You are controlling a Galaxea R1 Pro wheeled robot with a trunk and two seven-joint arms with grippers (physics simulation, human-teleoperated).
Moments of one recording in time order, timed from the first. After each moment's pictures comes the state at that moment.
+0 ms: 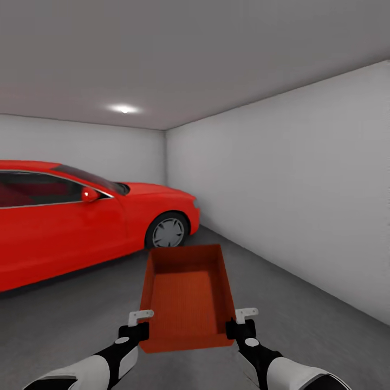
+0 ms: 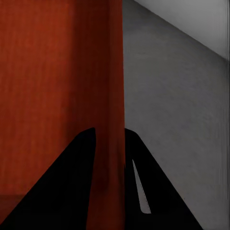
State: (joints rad) left arm -0.70 -0.07 0.03 -0.01 0.05 -0.20 0.16; right arm -0.69 0.14 0.35 -0.02 -0.21 -0.26 -0.19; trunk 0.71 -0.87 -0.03
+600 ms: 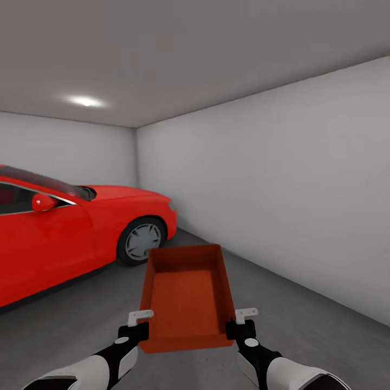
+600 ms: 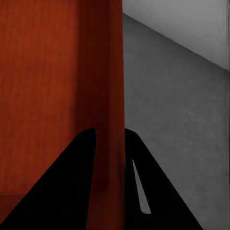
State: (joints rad) left arm -0.70 -0.07 0.03 -0.01 0.05 -0.20 0.15; right arm -0.69 0.15 0.35 -0.02 -0.21 -0.26 -0.19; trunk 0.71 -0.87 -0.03
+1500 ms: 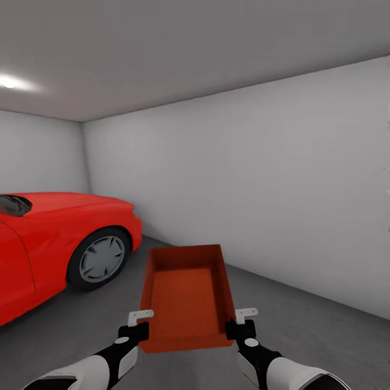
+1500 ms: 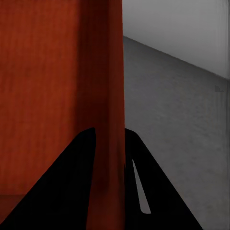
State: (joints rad) left arm -0.70 -0.07 0.03 -0.01 0.05 -0.20 0.15; right arm -0.69 0.15 0.35 -0.02 -0.21 -0.26 -0.19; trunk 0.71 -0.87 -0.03
